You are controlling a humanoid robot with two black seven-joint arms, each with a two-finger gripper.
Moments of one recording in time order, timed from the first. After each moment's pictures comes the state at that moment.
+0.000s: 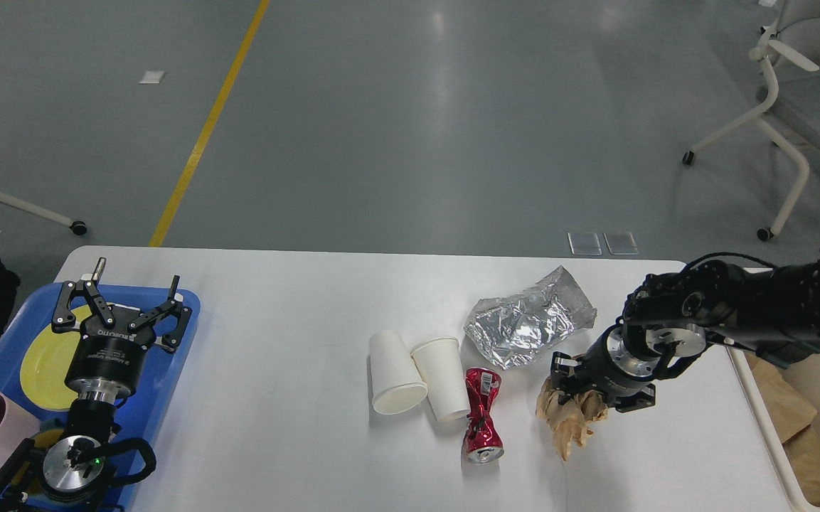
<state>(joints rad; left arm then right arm) -0.16 0.13 -1.49 -0.90 0.10 -0.55 -0.15 1.45 -0.23 -1.01 1.10 0.03 0.40 -0.22</state>
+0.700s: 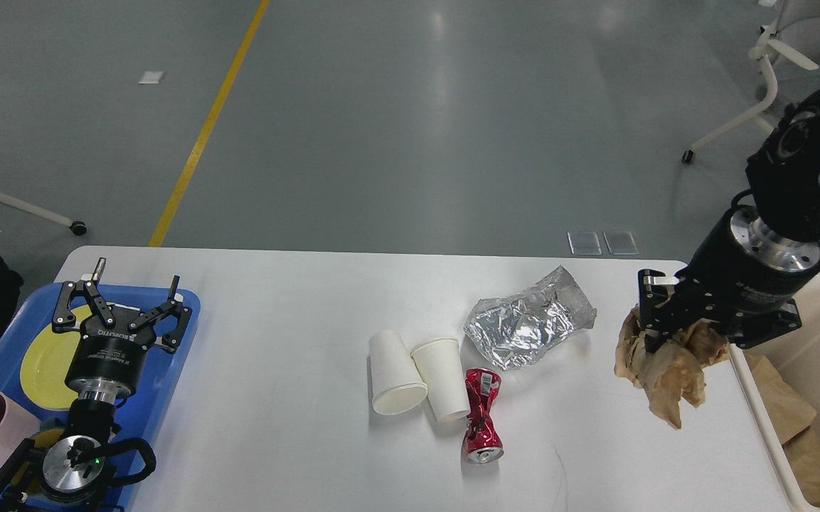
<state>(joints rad) -0.16 0.13 -1.49 -0.90 0.10 -0.55 -0.15 2.39 -0.33 -1.41 1.66 0.17 0.74 -0.20</state>
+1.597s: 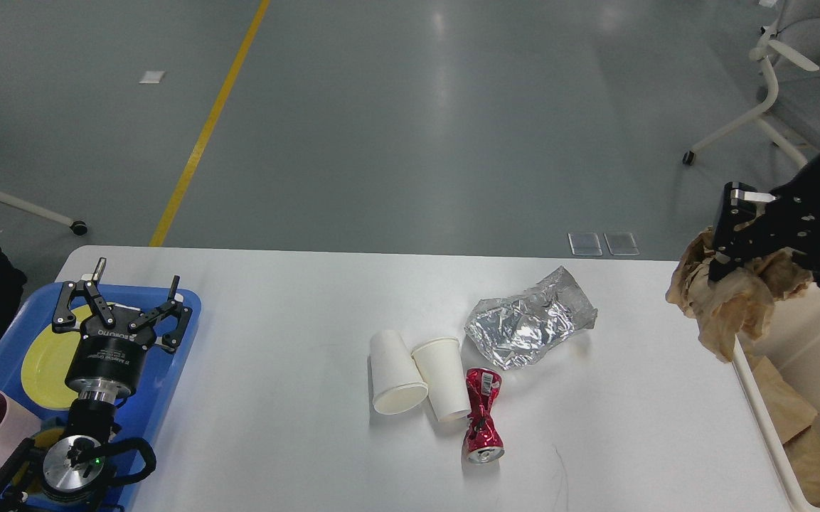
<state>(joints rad) -0.16 0.13 -1.49 -0.90 0.10 -0.55 -0.15 2.59 -0.34 -1.65 1.63 0.21 0.81 -0.10</state>
